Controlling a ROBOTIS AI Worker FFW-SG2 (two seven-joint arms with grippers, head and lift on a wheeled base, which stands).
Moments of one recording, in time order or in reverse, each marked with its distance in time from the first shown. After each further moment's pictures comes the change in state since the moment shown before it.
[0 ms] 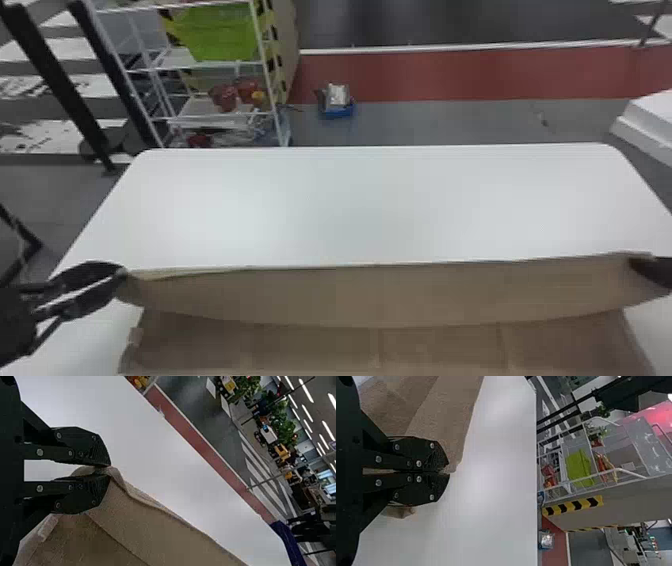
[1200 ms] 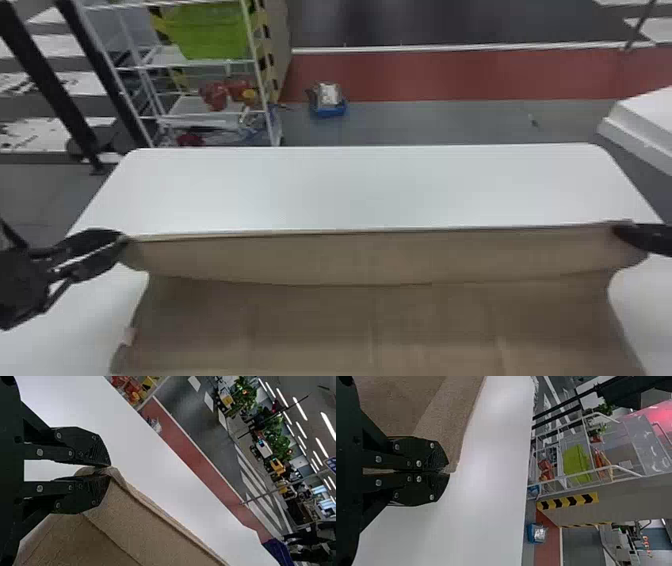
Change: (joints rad) left arm -0.145 0.004 -0.052 0.078 -0.069 0.042 0.045; right arm -0.137 -0.027 0.046 0.121 0.061 -0.048 -0.025
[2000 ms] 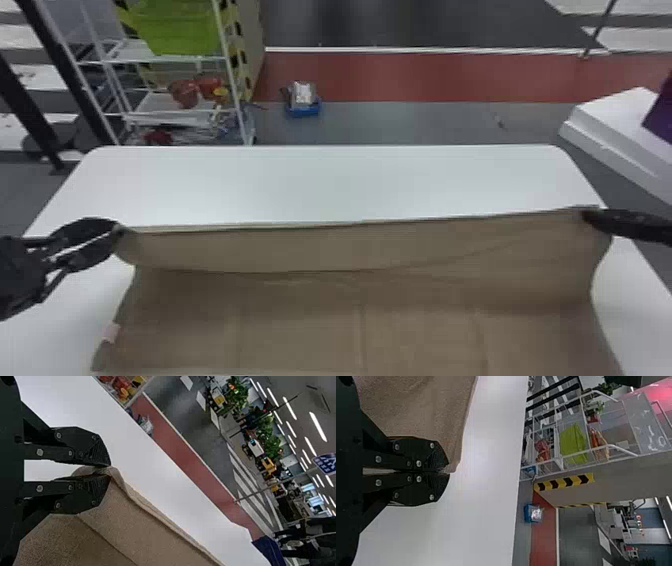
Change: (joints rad) left arm -0.017 -0.014 -0.107 -0.007 -0.026 0.031 0.066; right arm -0.068 -0.008 0.000 0.067 0.044 -0.007 -0.042
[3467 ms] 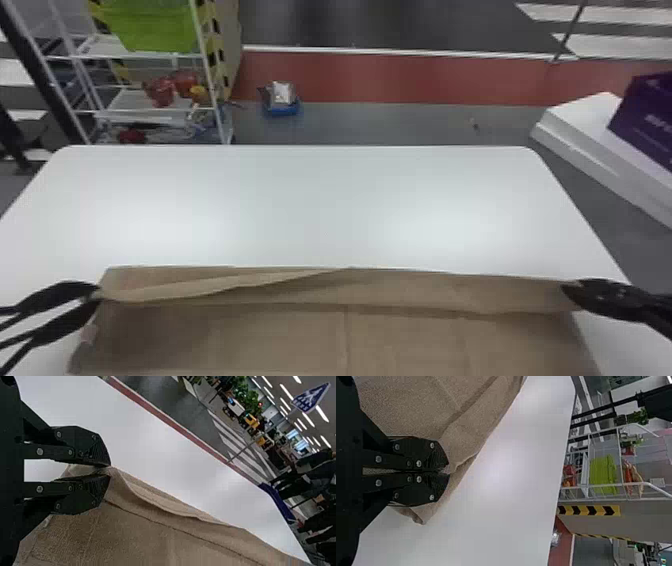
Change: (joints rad) left arm 0.188 0.029 0.047 0.080 0.041 -0.463 -0.022; right arm 0.331 -0.005 -0.066 -0.109 -0.052 -0.285 0.068
